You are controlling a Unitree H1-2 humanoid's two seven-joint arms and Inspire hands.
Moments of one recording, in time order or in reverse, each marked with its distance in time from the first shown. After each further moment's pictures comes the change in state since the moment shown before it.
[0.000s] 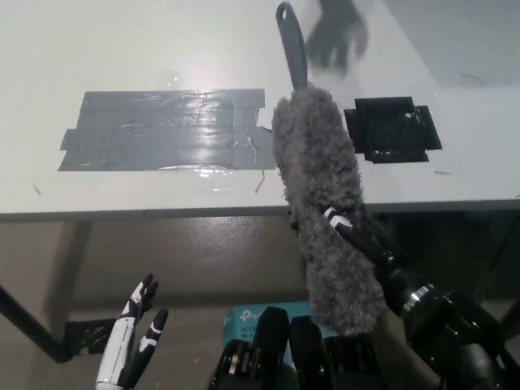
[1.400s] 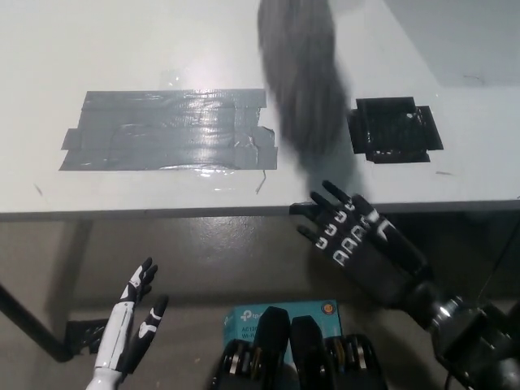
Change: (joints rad) left_arm -0.035 0.011 0.000 -0.015 0.001 -0.002 0.000; right_arm 0.072 -0.097 0.014 -0.076 0.176 -0.020 0.039
